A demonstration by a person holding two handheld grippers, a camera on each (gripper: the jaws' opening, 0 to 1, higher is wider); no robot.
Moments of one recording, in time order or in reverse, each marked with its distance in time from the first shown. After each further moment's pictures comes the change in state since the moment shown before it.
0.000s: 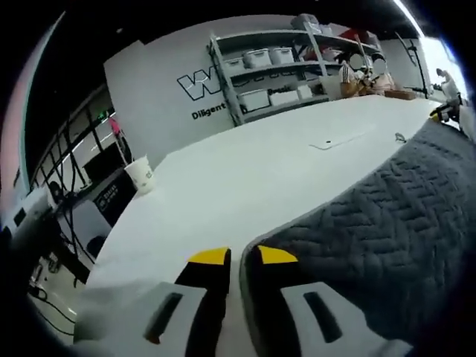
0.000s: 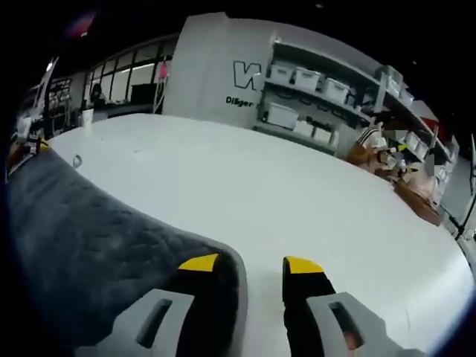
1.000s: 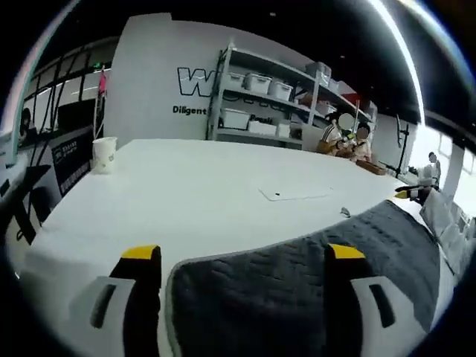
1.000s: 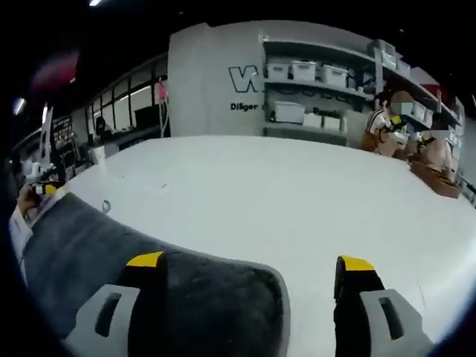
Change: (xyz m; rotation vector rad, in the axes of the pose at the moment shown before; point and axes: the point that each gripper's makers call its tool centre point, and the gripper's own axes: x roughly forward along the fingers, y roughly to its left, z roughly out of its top) left arm -0.039 -0.062 0.045 -0.318 -0.078 -0.308; right arm -0.032 0.035 0.040 0.164 0.009 0.131
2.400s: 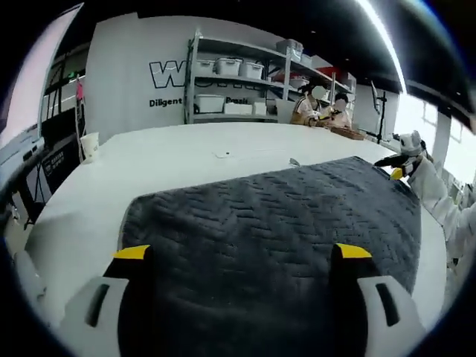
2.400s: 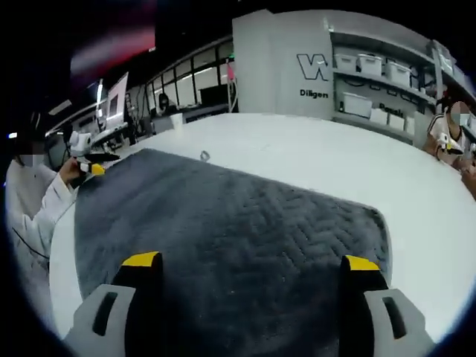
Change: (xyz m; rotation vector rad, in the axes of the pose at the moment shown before) left arm -0.067 -0.074 -0.080 0.106 0.100 -0.067; right arm -0.068 0.123 -0.083 -0.140 0.085 0.375
